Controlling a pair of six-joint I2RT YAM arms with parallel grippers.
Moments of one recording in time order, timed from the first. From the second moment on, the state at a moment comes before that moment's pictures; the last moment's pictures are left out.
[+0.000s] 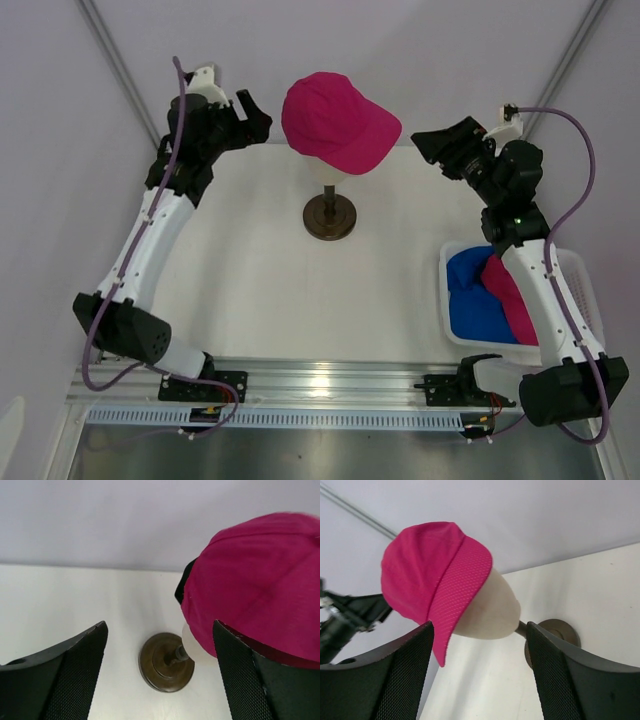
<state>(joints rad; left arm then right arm) -0.24 1.51 1.64 -0.33 0.04 -0.36 0.17 1.19 1.25 -0.01 -0.31 0.78</state>
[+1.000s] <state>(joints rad) -0.24 0.88 1.12 -0.44 0.01 -0.24 -0.48 0.91 0.99 -0.90 0.20 0.57</state>
